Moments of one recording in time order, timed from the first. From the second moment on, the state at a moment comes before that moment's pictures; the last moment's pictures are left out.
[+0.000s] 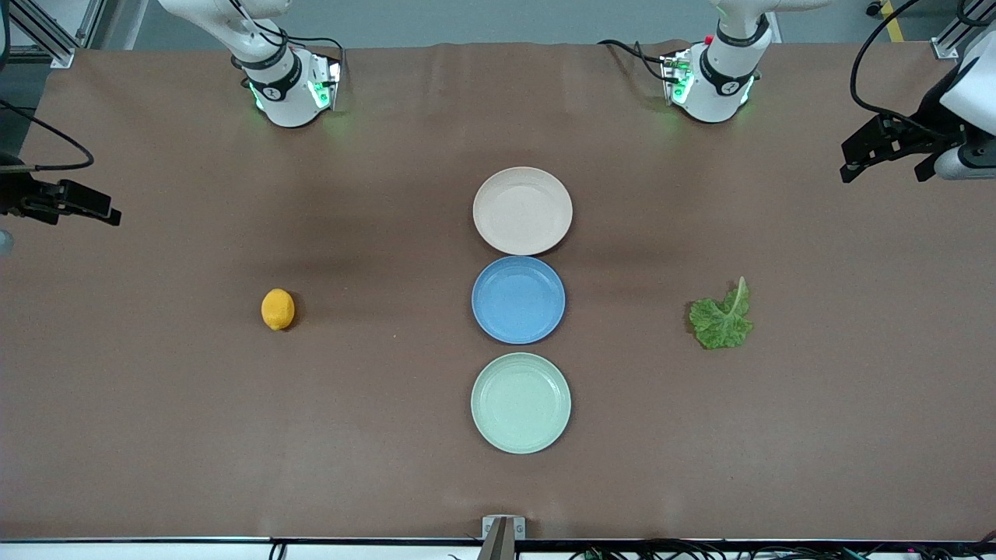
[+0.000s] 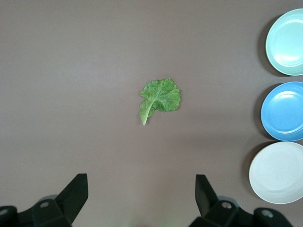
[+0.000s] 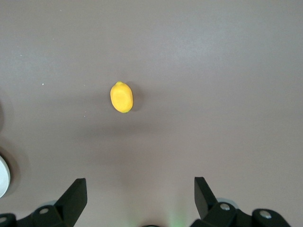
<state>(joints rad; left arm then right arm) 0.00 -0.10 -0.09 -1.61 0.01 1.54 -0.08 0.00 0.03 -0.12 -1.58 0.04 1.50 -0.06</state>
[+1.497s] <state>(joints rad) 0.00 -0.09 -0.08 -1.60 0.01 1.53 -0.08 0.01 -0.09 -0.08 -1.64 0.00 1.50 -0.05</state>
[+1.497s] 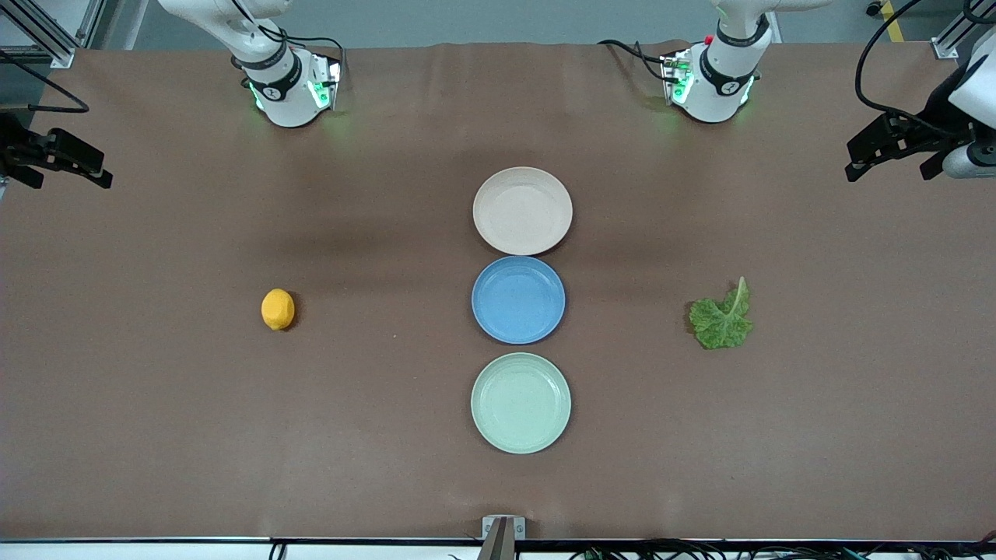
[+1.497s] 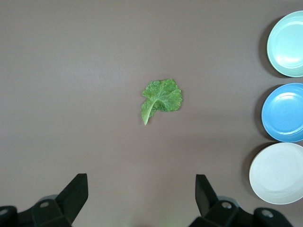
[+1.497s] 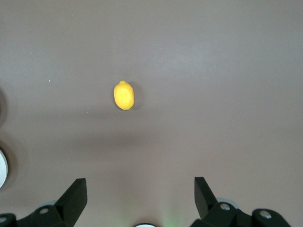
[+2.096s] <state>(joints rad) 0.00 -0.08 -0.08 -1.59 0.01 1.54 -0.08 0.01 -0.13 -0.08 -1.68 0.00 1.52 -0.05</state>
